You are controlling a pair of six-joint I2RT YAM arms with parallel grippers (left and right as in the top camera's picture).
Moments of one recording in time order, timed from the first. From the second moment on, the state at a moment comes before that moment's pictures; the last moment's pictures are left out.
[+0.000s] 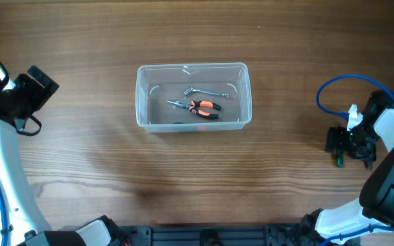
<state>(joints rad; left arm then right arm) 0.47 1.40 1.40 -1.03 0.13 -0.40 -0.51 1.75 0.96 -0.82 0.07 -0.24</state>
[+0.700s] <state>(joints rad) 0.47 1.40 1.40 -1.03 0.13 -0.40 -0.51 1.74 0.94 -0.74 0.03 -0.26</state>
